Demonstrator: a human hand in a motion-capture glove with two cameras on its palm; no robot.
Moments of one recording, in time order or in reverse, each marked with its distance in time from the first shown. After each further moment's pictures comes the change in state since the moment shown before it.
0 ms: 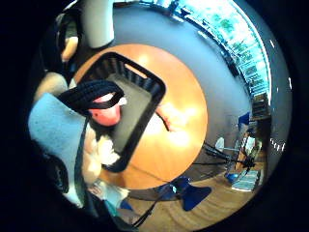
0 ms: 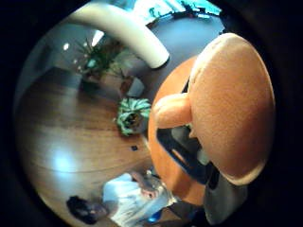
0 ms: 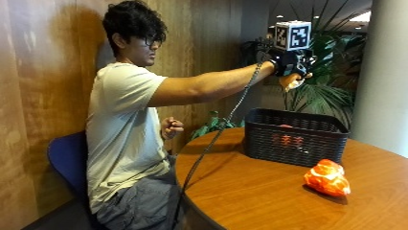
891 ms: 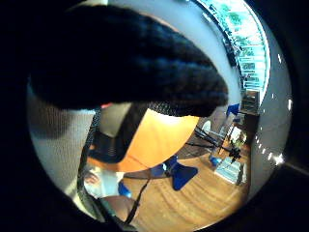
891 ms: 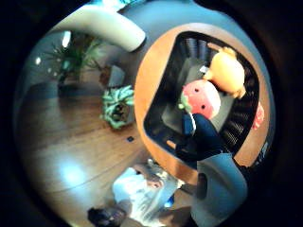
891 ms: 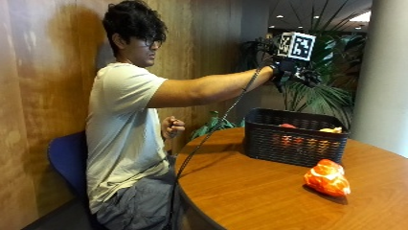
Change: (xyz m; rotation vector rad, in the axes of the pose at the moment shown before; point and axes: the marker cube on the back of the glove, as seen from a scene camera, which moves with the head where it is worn) arm -0.010 -0.013 0.046 -0.285 0.122 0.115
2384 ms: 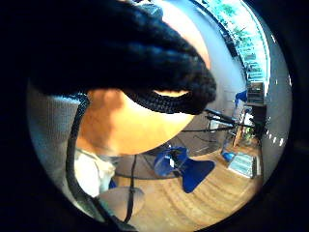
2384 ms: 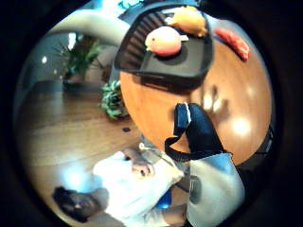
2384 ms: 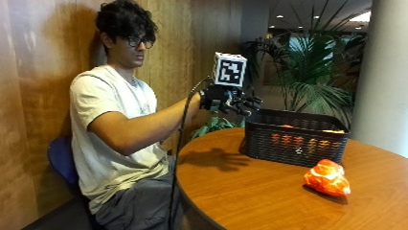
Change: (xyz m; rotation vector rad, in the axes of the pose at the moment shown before) arm 0.092 0.247 0.108 0.062 -0.098 0.003
